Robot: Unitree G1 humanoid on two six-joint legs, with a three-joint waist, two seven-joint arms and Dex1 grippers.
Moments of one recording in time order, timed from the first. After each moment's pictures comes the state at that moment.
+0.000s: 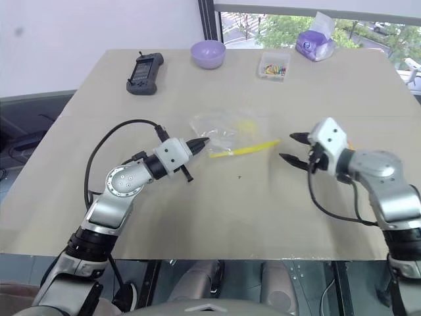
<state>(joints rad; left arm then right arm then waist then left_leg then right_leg) -0.35 0.51 -0.15 -0.15 0.00 0.03 -0.62 -0.40 -0.77 0.06 -0.07 0.13 0.15 0.81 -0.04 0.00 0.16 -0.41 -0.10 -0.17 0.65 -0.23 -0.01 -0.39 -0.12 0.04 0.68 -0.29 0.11</state>
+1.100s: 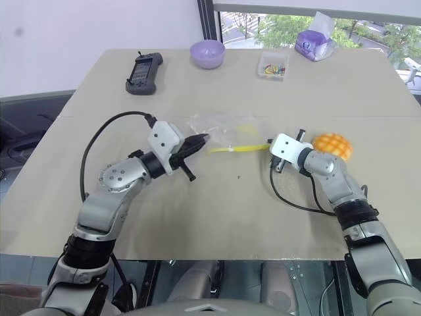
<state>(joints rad) -0.34 0.47 -0.09 -0.34 -0.17 0.37 -0.62 -0.59 -0.53 0.23 0.44 -0.27 -0.26 0.60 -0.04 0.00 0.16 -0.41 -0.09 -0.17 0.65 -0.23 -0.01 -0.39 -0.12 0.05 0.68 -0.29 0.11</state>
